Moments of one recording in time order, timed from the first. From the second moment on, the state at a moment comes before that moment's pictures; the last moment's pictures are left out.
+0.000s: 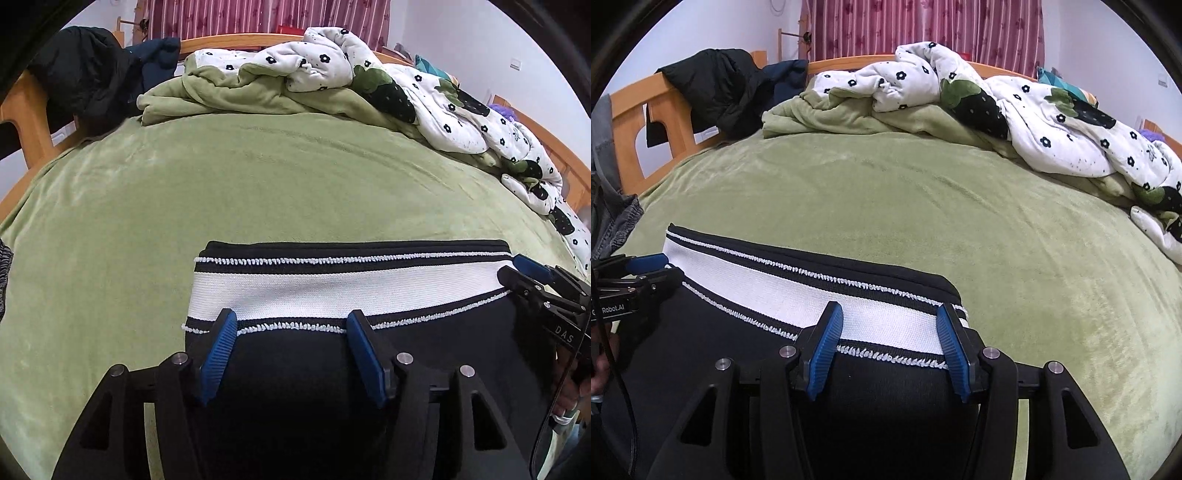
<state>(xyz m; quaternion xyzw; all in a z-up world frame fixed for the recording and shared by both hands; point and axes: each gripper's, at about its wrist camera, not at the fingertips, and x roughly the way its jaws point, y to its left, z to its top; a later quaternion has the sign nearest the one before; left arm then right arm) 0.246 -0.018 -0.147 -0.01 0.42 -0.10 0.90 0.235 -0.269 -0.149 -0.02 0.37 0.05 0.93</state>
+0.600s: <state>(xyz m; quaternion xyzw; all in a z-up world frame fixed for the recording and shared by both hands) 0.204 0.002 -0.153 -0.03 0.47 -0.13 0.87 0.216 -0.273 -0.142 -0.03 0.39 0.06 0.92</state>
